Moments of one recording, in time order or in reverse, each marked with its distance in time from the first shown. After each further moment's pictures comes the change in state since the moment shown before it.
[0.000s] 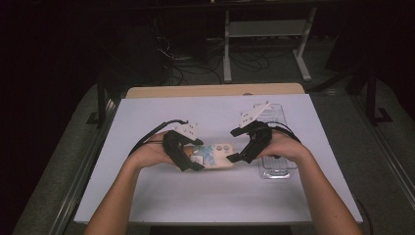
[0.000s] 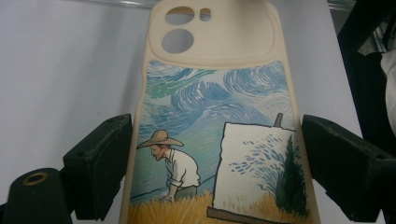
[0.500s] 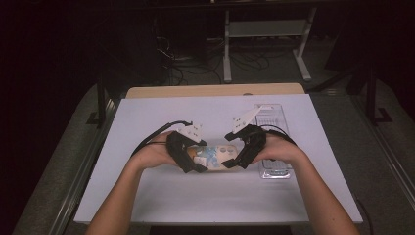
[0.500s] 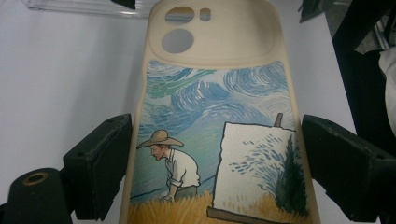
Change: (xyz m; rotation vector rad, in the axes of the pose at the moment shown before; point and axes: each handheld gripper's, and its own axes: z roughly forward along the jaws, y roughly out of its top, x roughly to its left) left arm -0.007 0.010 0.003 0.012 0.000 0.036; right arm 0.012 0.009 0.013 0.024 0.026 -0.084
